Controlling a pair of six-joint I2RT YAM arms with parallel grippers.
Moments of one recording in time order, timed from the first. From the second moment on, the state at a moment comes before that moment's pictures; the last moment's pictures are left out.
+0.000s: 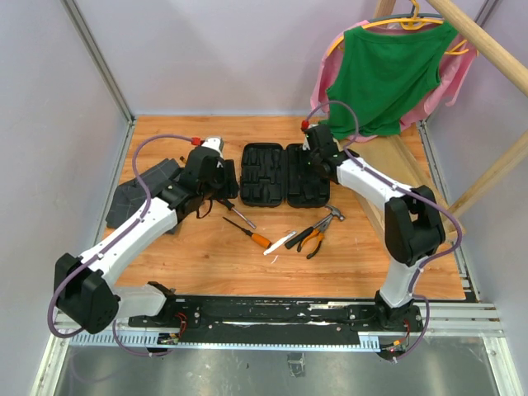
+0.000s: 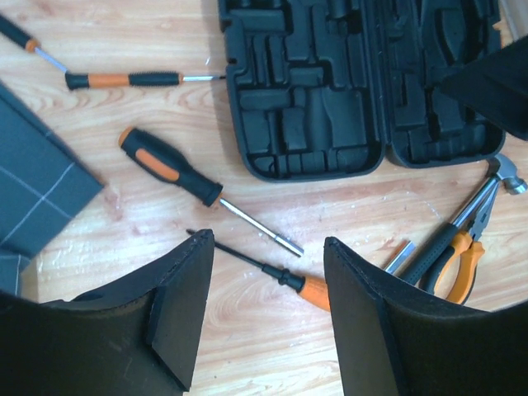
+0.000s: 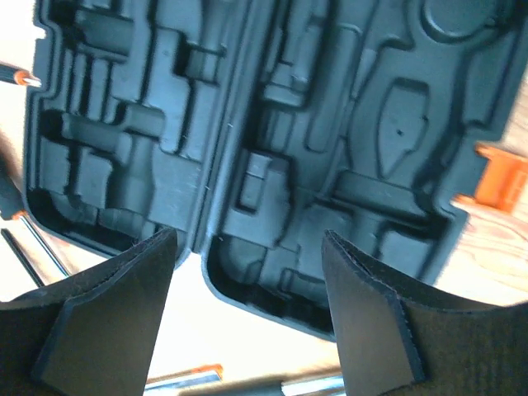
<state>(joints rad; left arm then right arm) -0.53 1.26 1.06 -0.45 -0.17 -0.42 0.46 1.79 1.35 -0.36 -0.02 0.28</state>
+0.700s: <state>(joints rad) -0.53 1.12 0.92 -0.46 -0.22 -0.50 0.54 2.14 1.65 -0.42 0.04 0.27</state>
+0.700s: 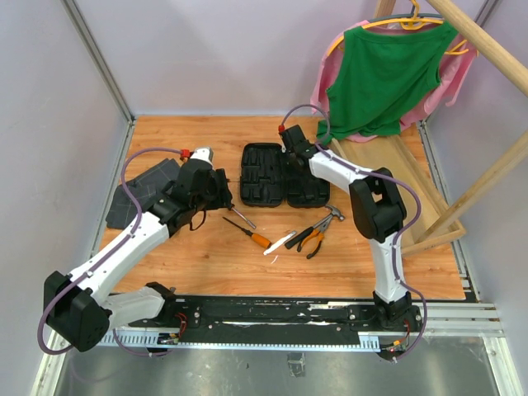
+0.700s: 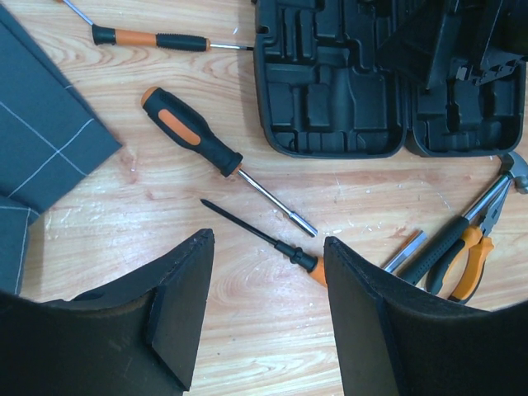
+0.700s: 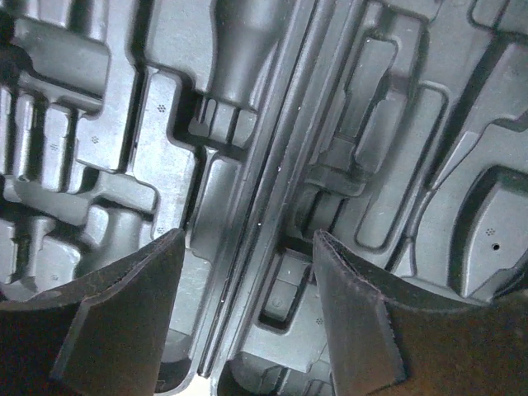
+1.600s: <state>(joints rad) -0.53 1.11 0.87 -0.46 -0.25 -0.51 0.59 2.06 1.52 -0.40 0.01 0.20</state>
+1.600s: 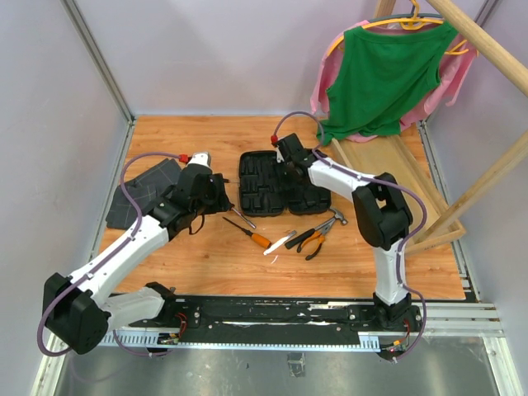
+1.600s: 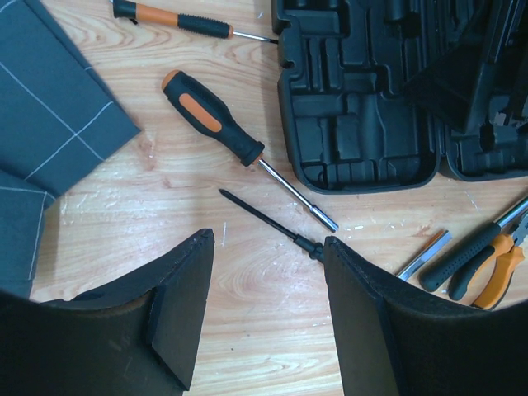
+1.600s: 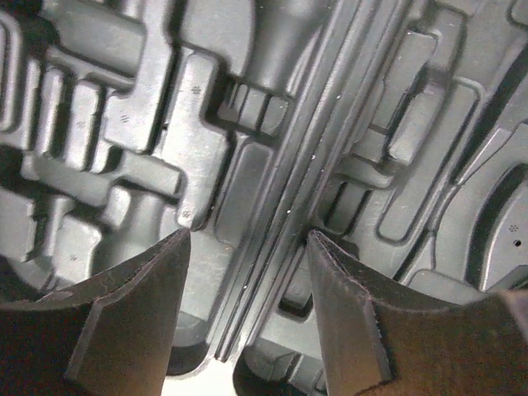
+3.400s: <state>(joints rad) -0.53 1.06 0.73 -0.41 -0.23 -0.61 0.53 1.11 0.74 -0.48 0.13 0.34</state>
